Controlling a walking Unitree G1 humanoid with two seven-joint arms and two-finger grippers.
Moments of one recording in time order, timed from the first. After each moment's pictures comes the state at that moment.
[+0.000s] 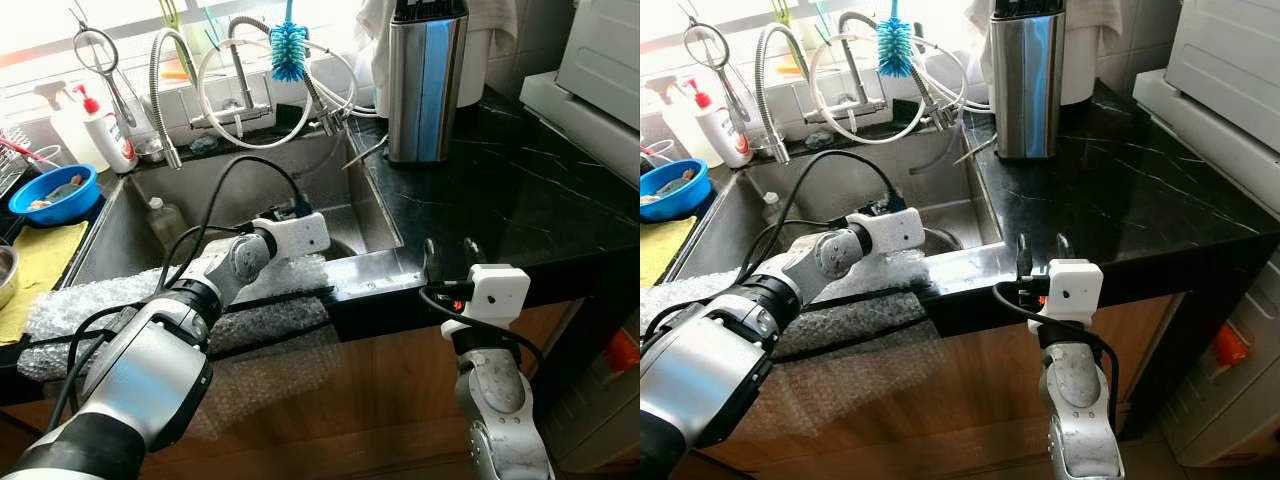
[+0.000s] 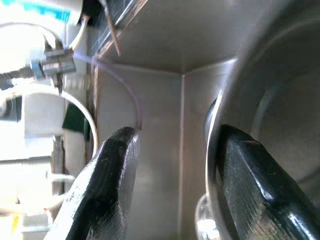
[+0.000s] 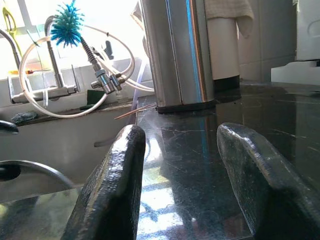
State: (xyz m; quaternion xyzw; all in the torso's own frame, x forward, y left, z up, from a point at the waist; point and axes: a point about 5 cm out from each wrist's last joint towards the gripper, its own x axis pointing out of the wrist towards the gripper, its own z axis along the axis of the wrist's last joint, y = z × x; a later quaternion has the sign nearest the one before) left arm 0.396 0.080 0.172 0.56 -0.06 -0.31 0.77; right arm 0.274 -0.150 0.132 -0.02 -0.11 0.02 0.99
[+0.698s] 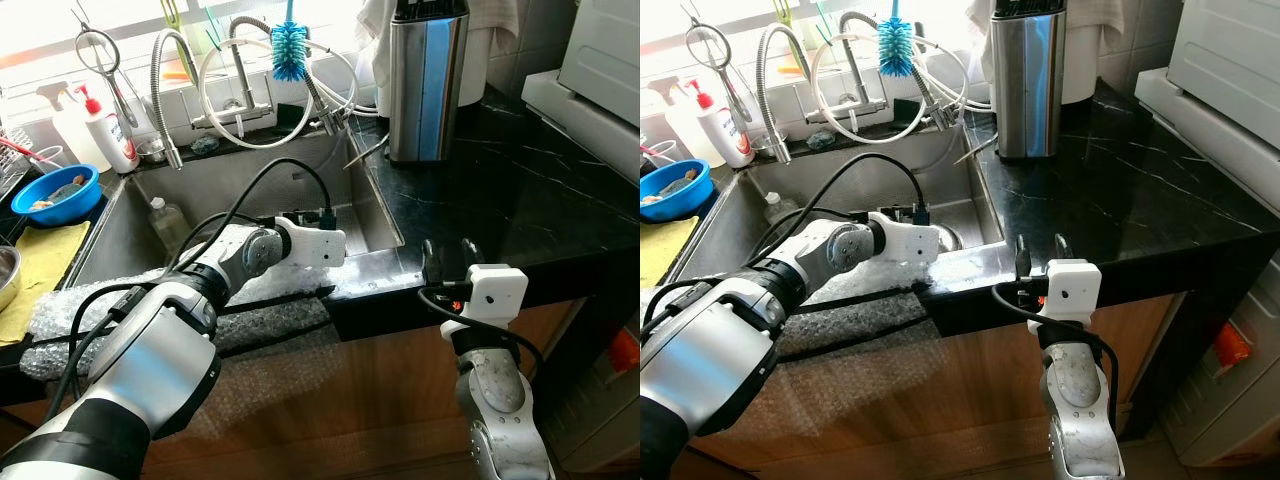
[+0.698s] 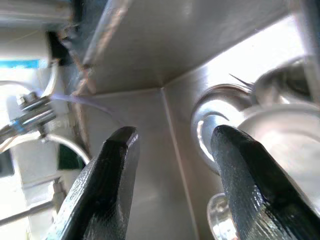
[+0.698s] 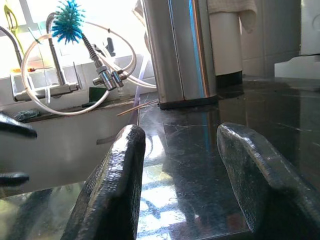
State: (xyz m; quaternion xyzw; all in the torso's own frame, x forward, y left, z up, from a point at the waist) left arm 0.395 0.065 0.181 0.61 -0.06 -0.36 0.70; right arm 0.274 -0.150 0.131 -0.02 -0.11 0.02 0.99
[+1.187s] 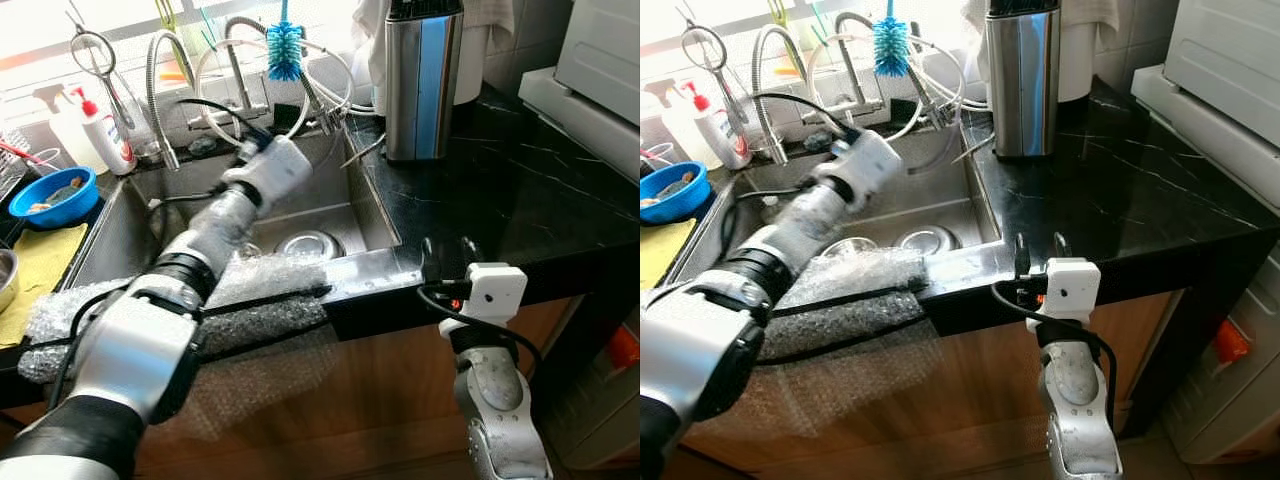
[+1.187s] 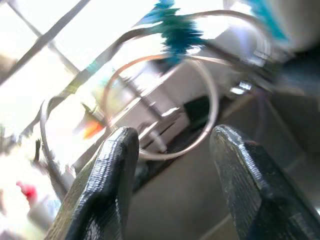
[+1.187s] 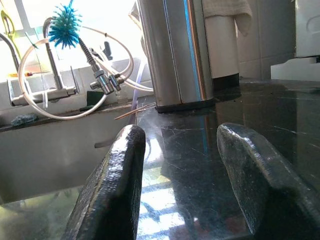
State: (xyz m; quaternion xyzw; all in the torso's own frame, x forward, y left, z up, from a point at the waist) left arm 0.415 0.146 0.236 0.20 -0.14 -0.02 0.97; right arm 0.276 -0.148 0.133 -0.02 -0.11 0.02 0.99
